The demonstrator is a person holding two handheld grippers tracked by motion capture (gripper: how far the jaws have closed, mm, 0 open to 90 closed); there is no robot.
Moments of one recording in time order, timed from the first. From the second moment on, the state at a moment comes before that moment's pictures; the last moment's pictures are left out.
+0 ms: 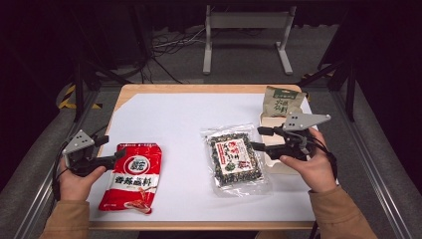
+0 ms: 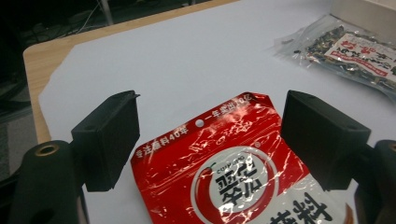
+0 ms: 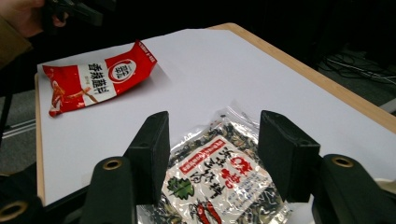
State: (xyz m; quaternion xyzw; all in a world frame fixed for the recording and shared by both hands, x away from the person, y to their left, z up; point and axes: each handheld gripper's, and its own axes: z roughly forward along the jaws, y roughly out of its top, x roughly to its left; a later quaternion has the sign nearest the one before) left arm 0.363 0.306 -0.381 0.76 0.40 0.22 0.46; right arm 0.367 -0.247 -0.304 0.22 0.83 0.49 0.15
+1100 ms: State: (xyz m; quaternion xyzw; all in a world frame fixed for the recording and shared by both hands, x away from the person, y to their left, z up) left arm 0.436 0.329 -0.429 0.76 0.46 0.13 0.43; right arm 0.351 -0.246 -0.324 0.25 0.82 0.49 0.14
